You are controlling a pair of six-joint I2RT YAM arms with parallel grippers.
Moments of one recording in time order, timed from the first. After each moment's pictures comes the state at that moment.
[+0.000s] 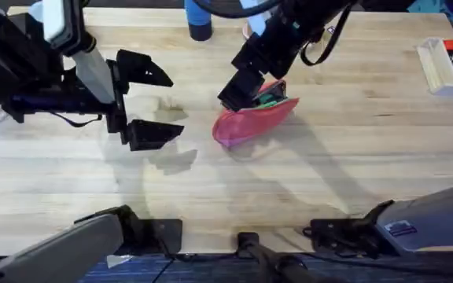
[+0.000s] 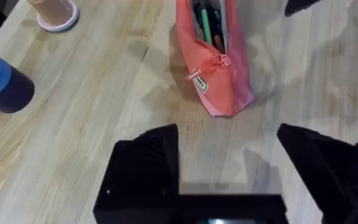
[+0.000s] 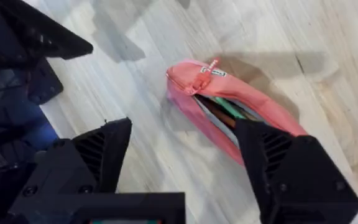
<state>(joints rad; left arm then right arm) 0.30 1.29 0.95 -1.17 1.00 1.58 0.61 1.70 1.74 -1.29 -0.31 -0.34</state>
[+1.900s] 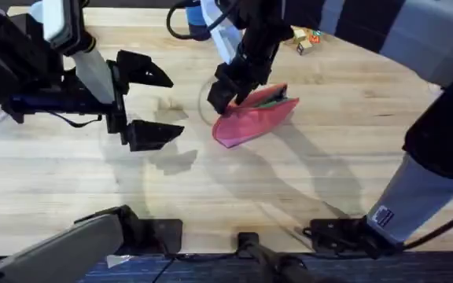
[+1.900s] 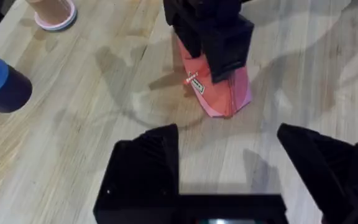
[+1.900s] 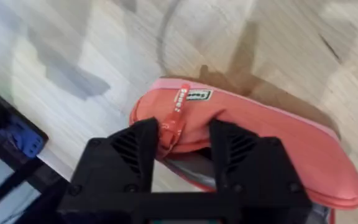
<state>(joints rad) 0.30 1.29 0.95 -1.18 1.00 1.58 0.62 2.01 1.74 -1.19 -0.27 -0.07</state>
